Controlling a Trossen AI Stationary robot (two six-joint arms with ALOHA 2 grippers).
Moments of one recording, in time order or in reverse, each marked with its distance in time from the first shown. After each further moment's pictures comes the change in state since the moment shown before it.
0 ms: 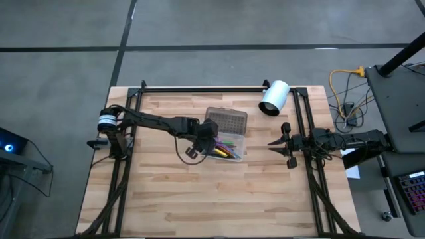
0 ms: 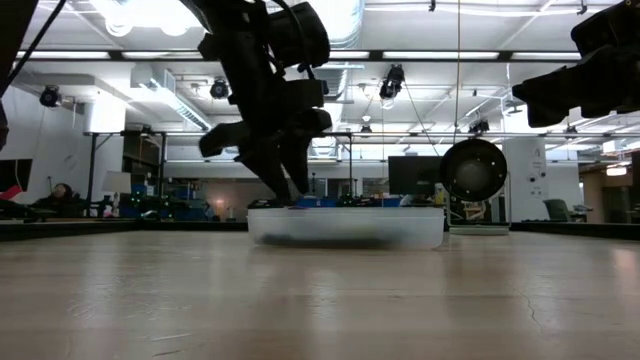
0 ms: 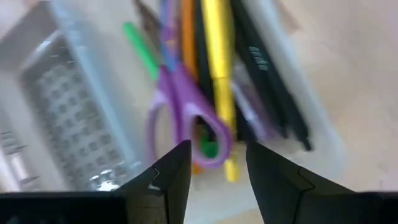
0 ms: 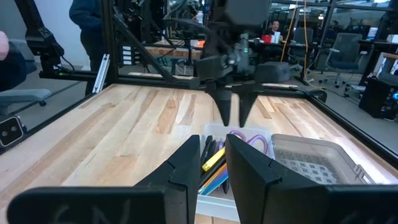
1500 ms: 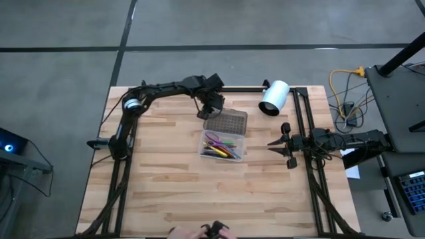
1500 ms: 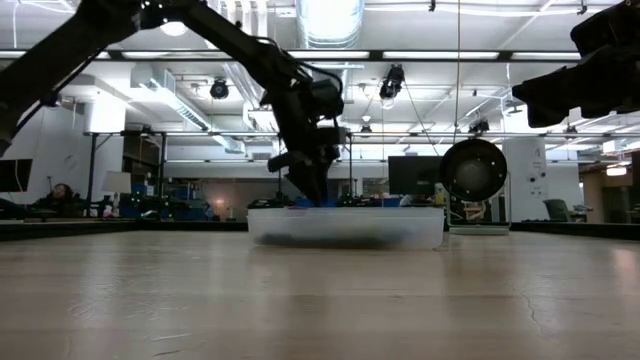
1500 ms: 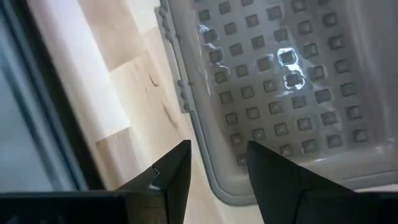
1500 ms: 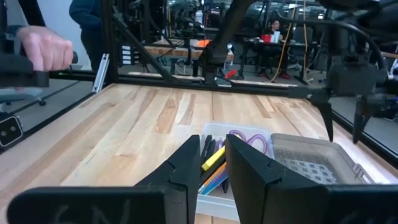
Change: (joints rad) left arm 0.442 0.328 0.508 -0.204 0.166 0.184; right arm 0.000 0.002 0.000 0.000 0.000 0.000
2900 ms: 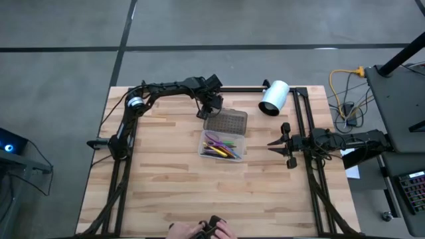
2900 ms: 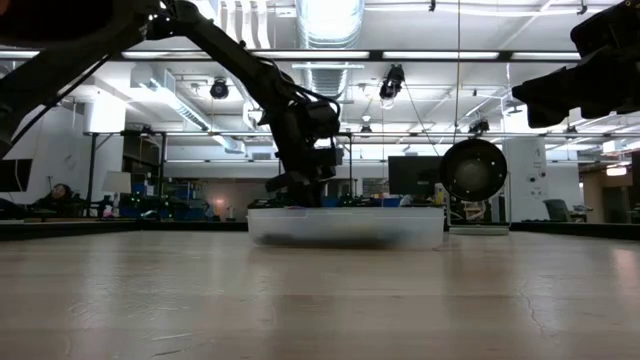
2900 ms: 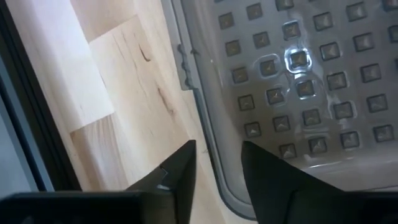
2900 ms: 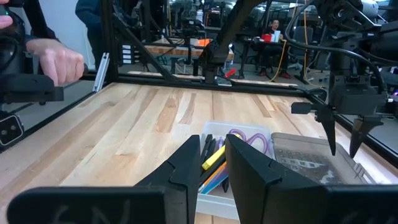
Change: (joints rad) left arm 0.044 0.059 -0.044 0.082 0.023 0.015; right arm 0.000 0.003 0.000 0.000 0.000 0.000
